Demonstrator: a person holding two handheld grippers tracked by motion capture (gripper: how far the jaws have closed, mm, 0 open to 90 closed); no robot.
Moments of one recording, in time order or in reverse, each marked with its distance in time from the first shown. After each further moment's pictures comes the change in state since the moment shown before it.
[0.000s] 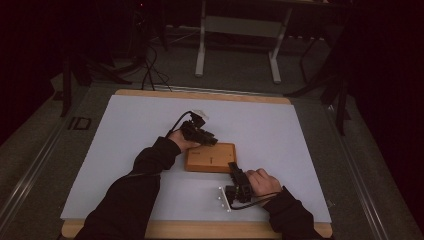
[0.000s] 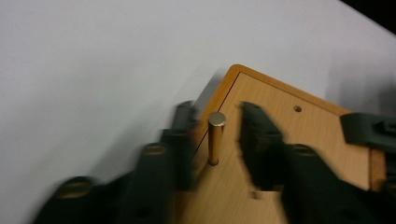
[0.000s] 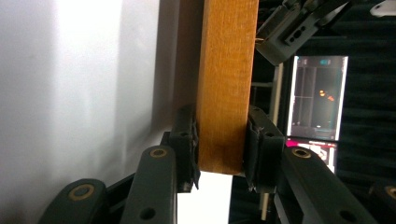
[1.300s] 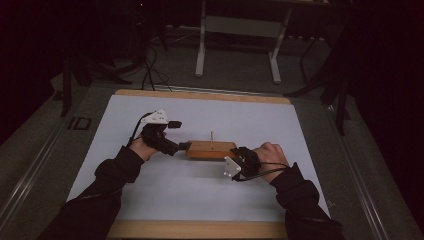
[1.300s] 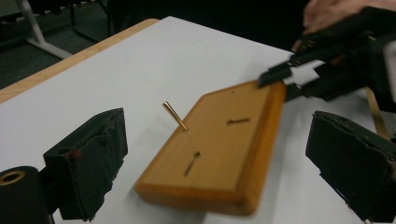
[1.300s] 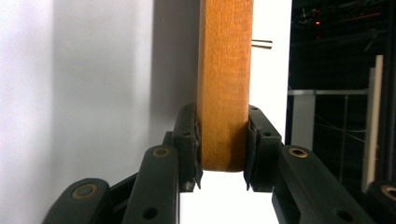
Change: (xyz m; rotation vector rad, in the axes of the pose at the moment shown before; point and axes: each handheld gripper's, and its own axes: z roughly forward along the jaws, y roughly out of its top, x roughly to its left) left arm -0.040 -0.053 -0.126 -0.300 0.063 0.144; right arm -0.097 -0.021 0.020 -0.075 0.396 0.140
